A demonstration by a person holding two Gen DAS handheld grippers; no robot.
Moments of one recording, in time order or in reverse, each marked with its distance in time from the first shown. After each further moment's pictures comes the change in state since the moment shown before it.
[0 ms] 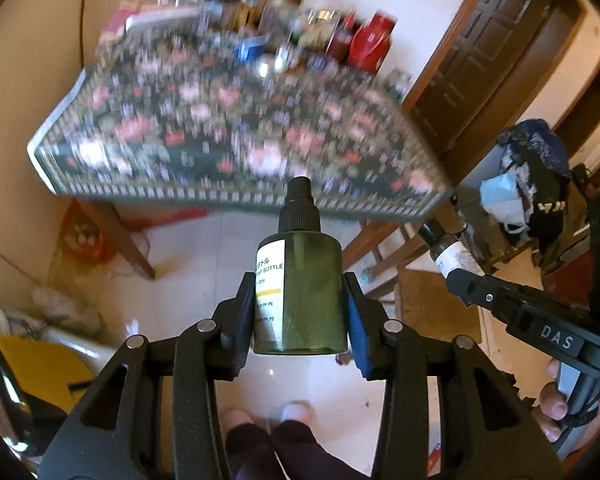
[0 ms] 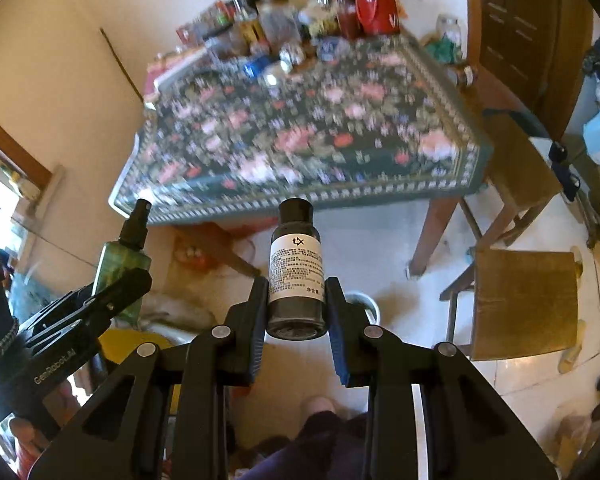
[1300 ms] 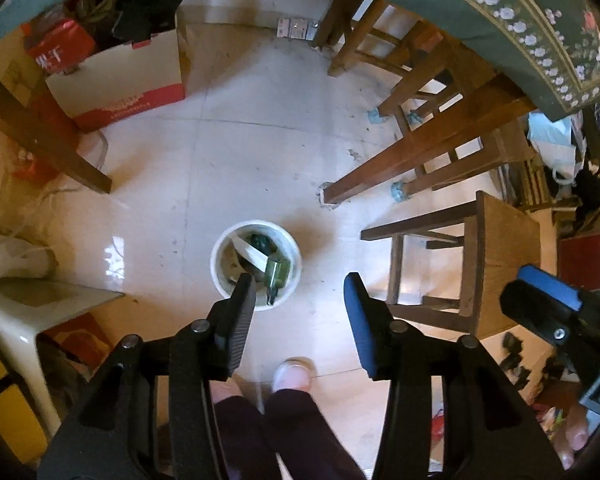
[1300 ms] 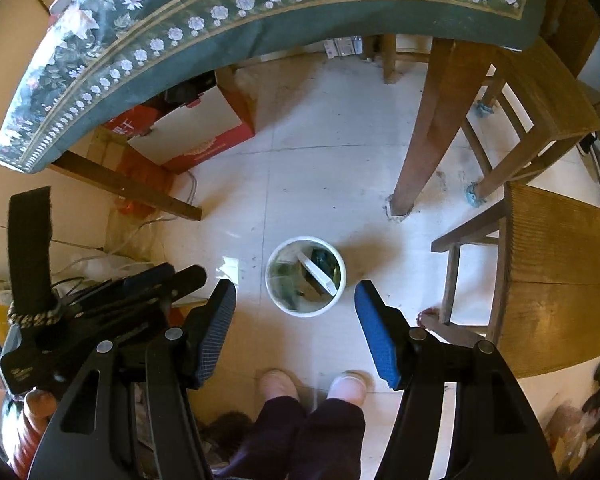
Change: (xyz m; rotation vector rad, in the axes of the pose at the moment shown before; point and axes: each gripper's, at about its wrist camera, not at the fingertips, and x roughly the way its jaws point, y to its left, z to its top) left arm 0.283 0.028 -0.064 -0.040 0.356 0.018; right arm 0.201 -0.104 -0.036 0.041 0.244 -0.070
